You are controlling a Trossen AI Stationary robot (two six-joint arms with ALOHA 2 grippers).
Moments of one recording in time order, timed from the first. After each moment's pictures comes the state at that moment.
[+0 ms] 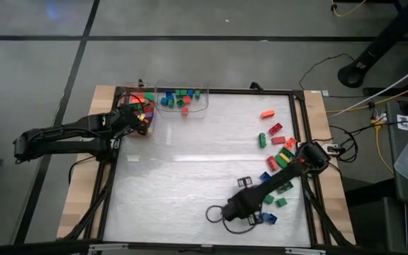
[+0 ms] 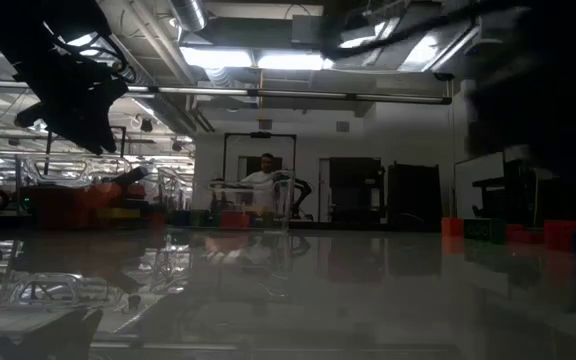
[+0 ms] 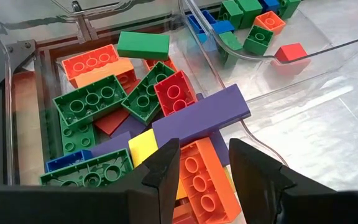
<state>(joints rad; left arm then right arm) 0.32 0.63 0.51 -0.80 -0.58 -0.71 0.56 2.09 1.49 -1.16 -0.07 0.33</state>
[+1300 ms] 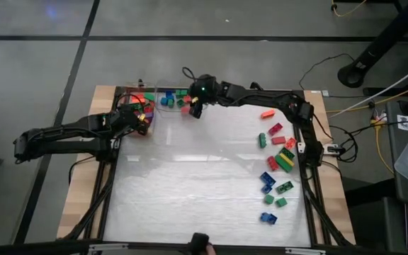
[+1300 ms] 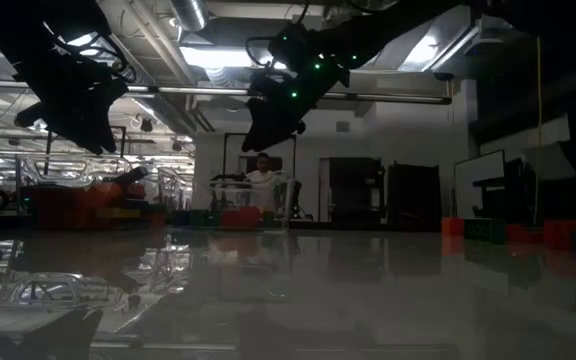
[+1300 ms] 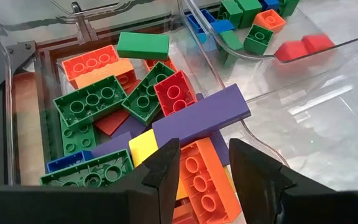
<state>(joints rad) 0.32 0.63 0.51 -0.80 -0.58 -0.70 -0.37 2.10 1.75 -0.29 0.05 -0.16</state>
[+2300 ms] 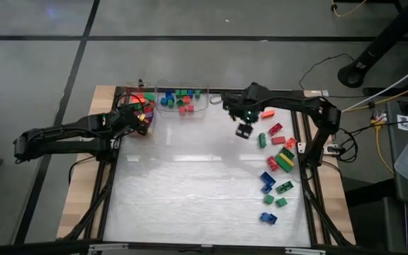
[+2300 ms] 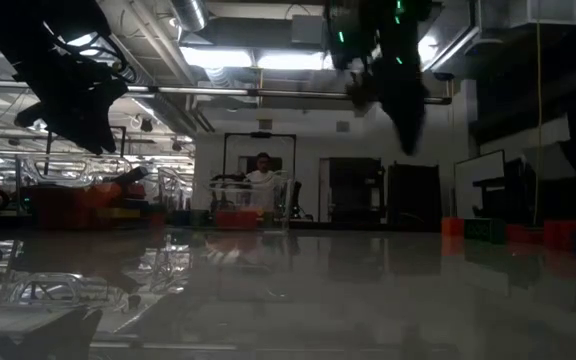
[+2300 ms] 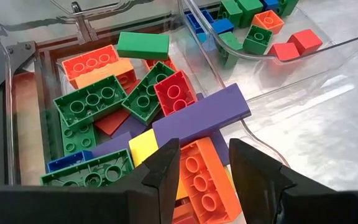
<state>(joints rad) 0.32 0.63 0.51 -0.80 -0.58 -0.70 -0.33 1.79 1.57 -1.38 0.10 0.10</state>
